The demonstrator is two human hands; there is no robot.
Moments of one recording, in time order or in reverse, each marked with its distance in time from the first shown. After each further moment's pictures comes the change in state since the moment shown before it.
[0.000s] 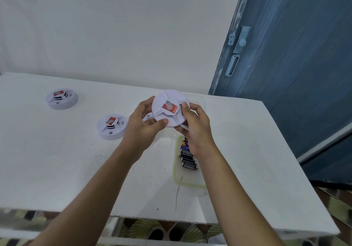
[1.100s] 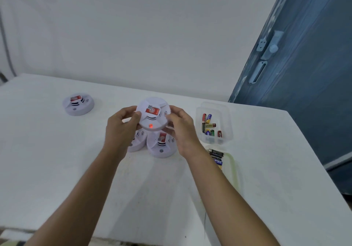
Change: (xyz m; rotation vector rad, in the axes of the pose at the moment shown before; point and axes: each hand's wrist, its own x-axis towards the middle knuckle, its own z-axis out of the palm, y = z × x) left_hand 0.063 -0.037 -0.107 0.137 0.305 -0.138; right_hand 0.067 0.060 0.085 -0.206 -0.099 0.104
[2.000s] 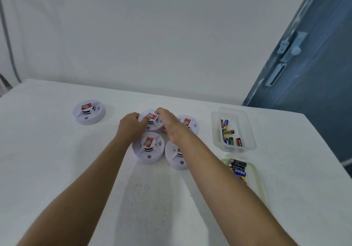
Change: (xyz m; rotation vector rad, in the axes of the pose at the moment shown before) left_hand 0.108 -0.037 -0.016 0.699 -0.170 -0.052; right_hand 0.066 -0.004 0.087 -0.326 -0.116 0.329
